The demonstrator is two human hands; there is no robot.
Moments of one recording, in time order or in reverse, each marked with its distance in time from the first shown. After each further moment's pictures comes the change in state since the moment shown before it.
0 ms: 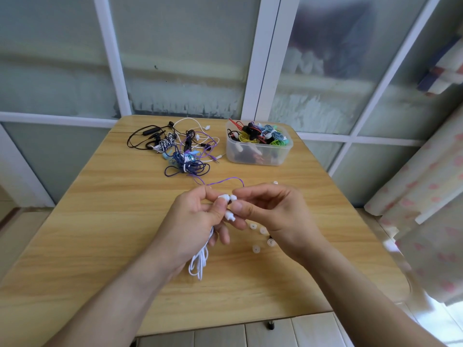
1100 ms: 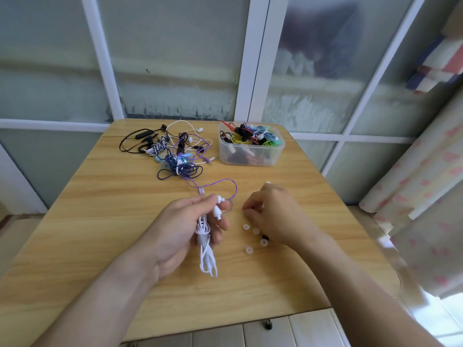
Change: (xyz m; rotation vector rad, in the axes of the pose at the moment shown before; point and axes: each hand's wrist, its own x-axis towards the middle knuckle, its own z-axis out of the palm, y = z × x) left_hand 0.003 0.005 -0.001 -0.199 -0.045 -0.244; right_hand 0.027 0.025 -0.032 -1.178 0.001 -0.027
